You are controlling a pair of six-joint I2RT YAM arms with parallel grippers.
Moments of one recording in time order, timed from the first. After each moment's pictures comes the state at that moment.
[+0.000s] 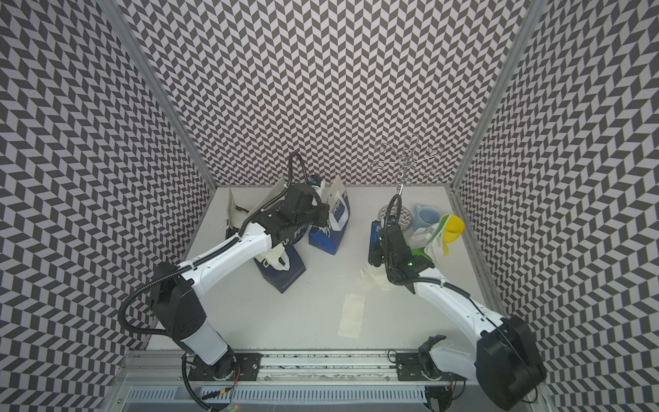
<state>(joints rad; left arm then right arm) -0.70 1.67 1.51 -0.42 -0.13 -0.25 0.47 1.25 0.80 -0.28 0.18 0.44</state>
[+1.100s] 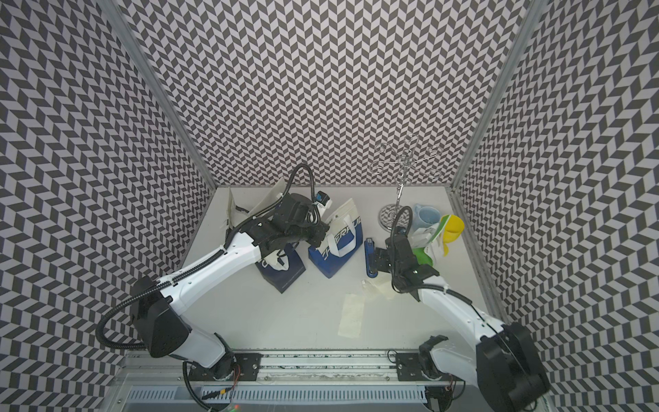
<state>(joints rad) -0.73 1.55 1.40 -0.54 0.04 -0.10 0.42 1.12 0.62 -0.27 0.10 0.56</state>
